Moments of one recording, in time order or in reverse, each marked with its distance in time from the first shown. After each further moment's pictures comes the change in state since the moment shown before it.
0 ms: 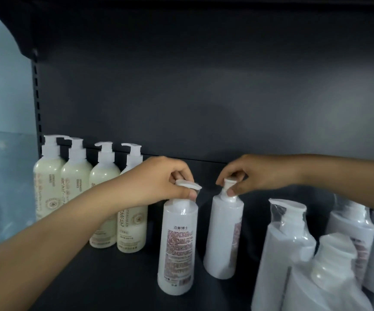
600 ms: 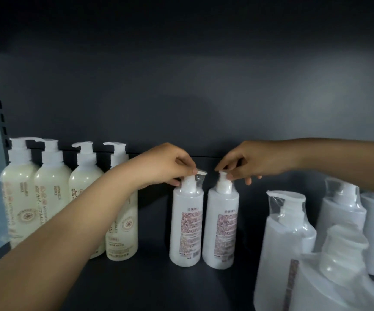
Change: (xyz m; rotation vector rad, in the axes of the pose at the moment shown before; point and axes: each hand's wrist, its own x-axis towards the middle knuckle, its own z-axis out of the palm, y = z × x) left_hand 0.052 -0.010 0.012 -0.205 -0.106 -0.124; right_hand 0.001 0.014 -0.006 0.079 0.020 0.127
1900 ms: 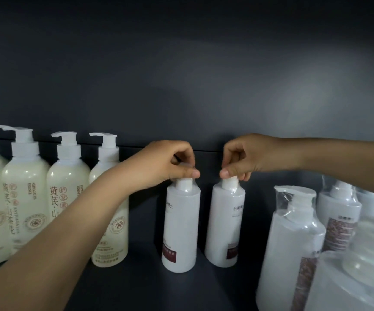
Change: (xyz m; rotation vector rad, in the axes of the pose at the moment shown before) left_hand 0.004 -0.018 0.003 0.047 0.036 0.265; right_hand -0.001 -0.008 0.011 0.185 0.107 0.090
